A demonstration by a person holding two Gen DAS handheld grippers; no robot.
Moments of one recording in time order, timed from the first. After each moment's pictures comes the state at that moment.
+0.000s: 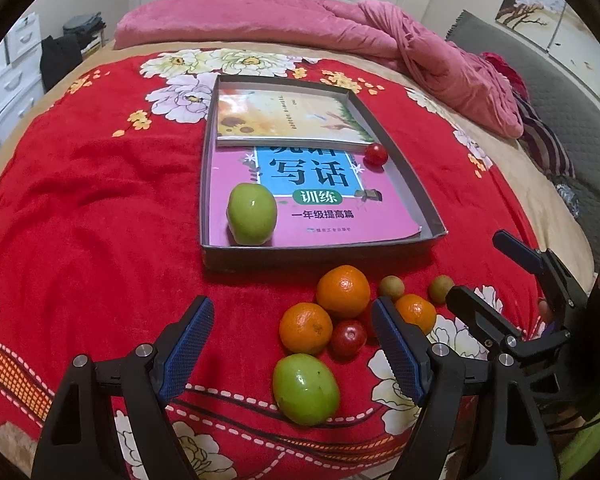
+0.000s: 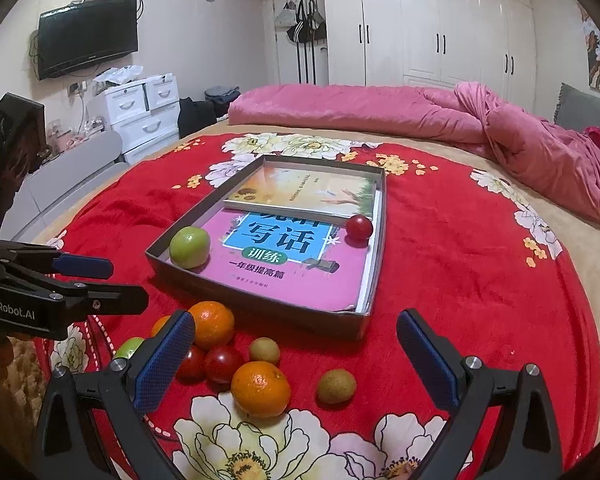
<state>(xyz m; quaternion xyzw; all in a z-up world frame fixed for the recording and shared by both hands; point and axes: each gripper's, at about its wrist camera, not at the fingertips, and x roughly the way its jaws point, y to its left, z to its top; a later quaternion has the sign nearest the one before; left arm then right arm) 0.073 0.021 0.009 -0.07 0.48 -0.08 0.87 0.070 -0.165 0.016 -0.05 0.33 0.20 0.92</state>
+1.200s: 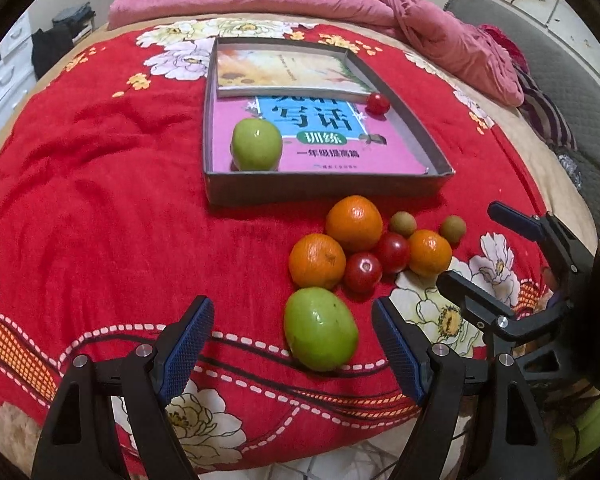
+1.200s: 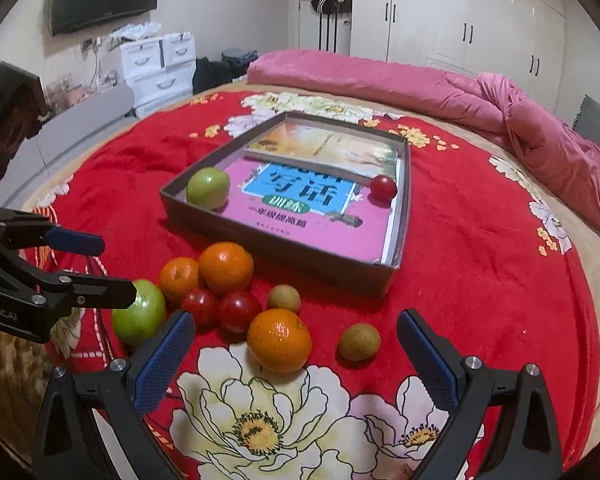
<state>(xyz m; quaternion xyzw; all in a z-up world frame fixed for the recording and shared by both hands) 0.048 0.022 -0.015 -0.05 0.53 -0.09 0.85 0.056 -0.147 -0.006 -0.11 0.38 0.22 0.89</state>
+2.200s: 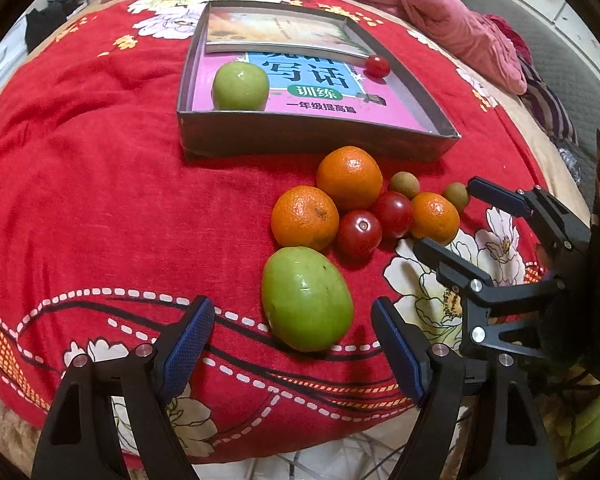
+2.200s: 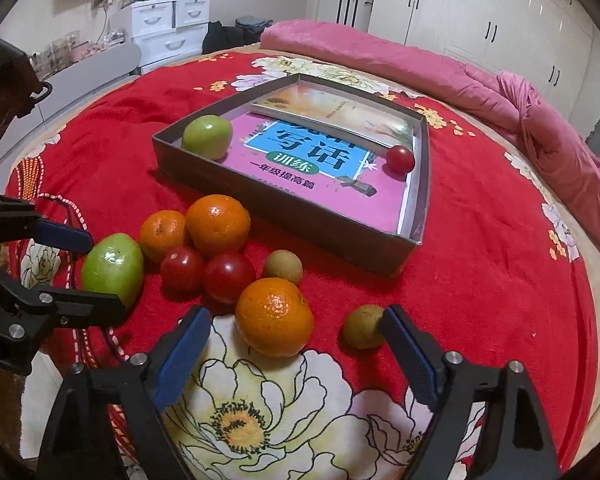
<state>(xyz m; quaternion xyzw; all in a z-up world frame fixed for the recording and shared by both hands) 0.045 0.011 -0.044 -0.06 0.56 -0.09 0.82 0.064 -0.136 -0.032 -0.17 0.41 0.22 0.87</state>
